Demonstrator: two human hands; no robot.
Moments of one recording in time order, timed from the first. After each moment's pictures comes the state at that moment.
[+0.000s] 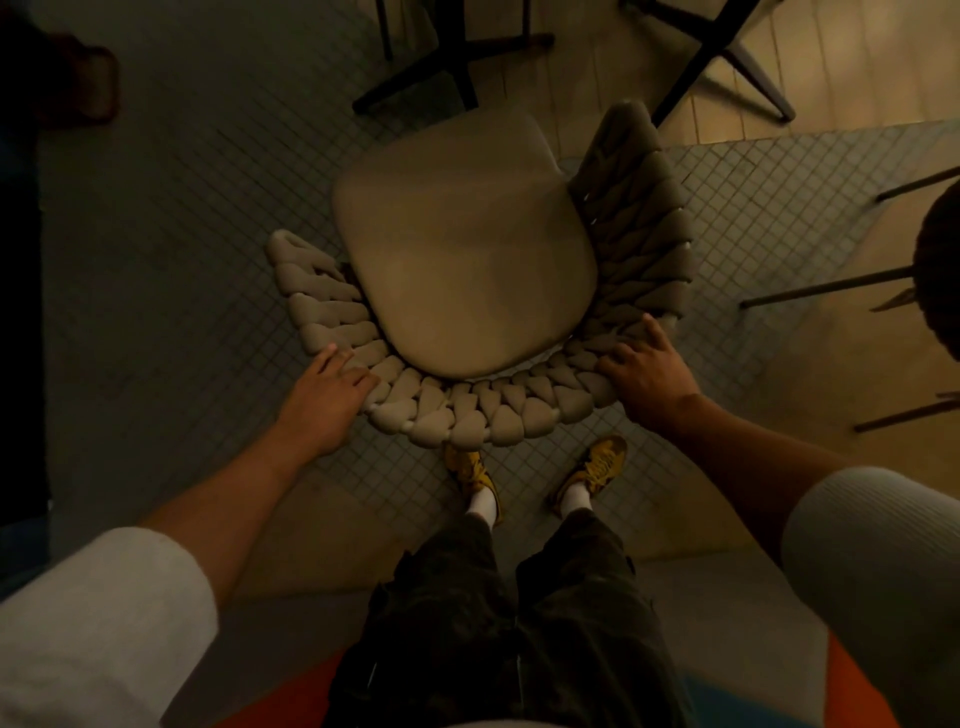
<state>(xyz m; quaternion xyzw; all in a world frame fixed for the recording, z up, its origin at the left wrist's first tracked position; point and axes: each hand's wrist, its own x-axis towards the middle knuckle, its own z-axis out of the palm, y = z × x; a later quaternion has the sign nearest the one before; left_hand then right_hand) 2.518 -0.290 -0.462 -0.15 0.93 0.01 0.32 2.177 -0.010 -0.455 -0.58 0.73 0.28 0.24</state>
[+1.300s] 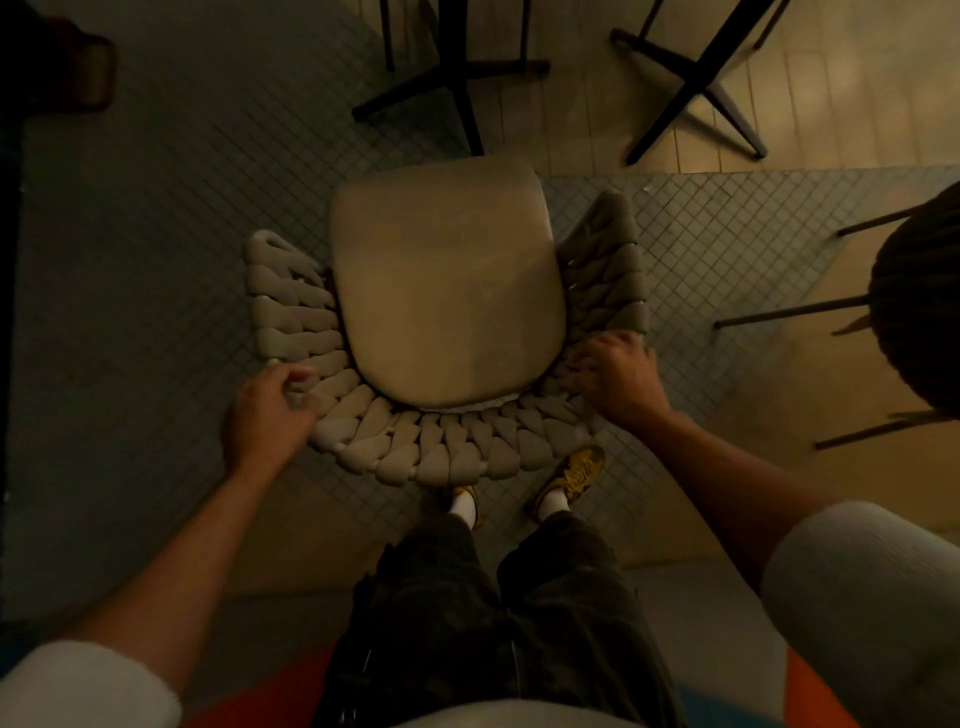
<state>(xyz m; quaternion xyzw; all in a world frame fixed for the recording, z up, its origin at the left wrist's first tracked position) 2.571 -0.269 -0.433 -0.57 0.78 0.27 0.01 2.205 -0.019 -0.429 -0.42 0.87 -0.03 0.26</state>
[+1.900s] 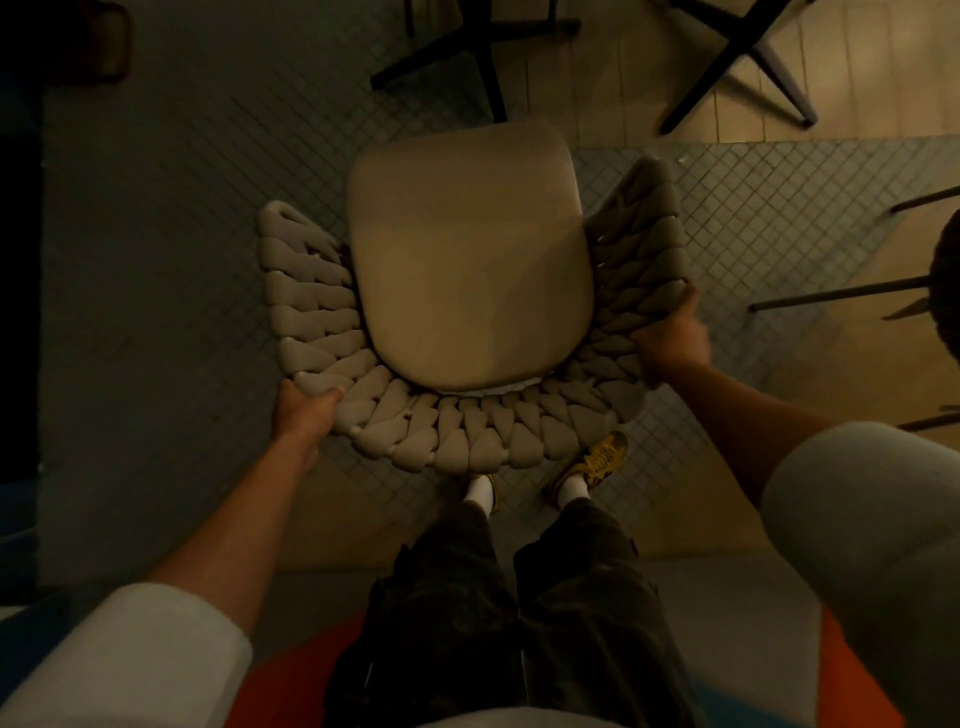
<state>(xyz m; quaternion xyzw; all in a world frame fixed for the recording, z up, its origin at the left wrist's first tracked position) 2.575 -0.259 -0.505 -0.74 0.49 0.46 -0.04 2.165 -0.027 -0.482 -0.08 0.93 -0.19 0.31</state>
